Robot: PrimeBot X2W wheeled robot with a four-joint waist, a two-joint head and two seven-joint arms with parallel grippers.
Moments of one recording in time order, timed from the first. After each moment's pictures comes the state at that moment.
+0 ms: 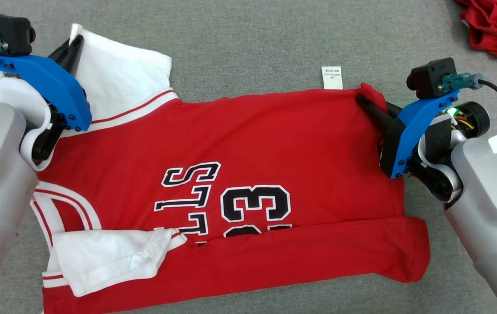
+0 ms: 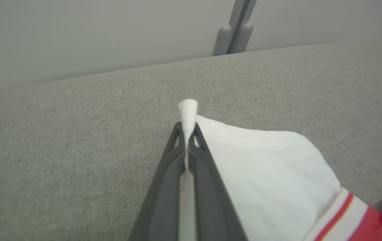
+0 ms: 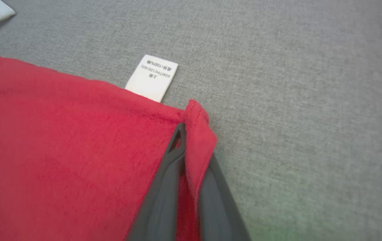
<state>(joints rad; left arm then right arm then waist) -1.05 0.48 -0.82 0.84 -0.90 -0.13 0.04 -0.79 -0.34 0.47 0.53 0.59 0.13 0.30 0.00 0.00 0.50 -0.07</state>
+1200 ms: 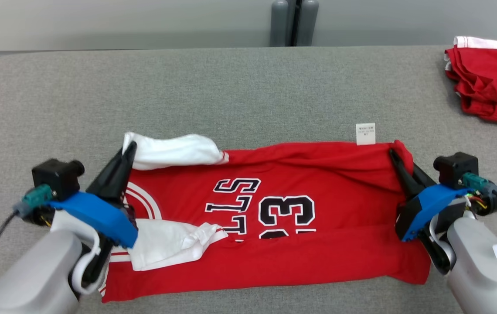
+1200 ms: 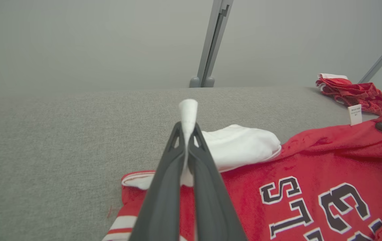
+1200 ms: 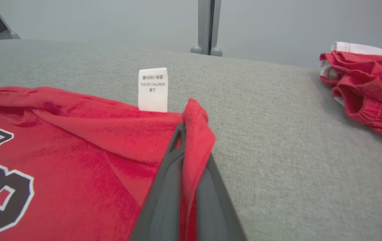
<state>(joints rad) -0.58 0.55 -0.83 0.44 -0.96 -0.06 -0.26 -0.58 -0.30 0.39 0.78 0.42 0.13 -0.23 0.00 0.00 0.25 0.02</state>
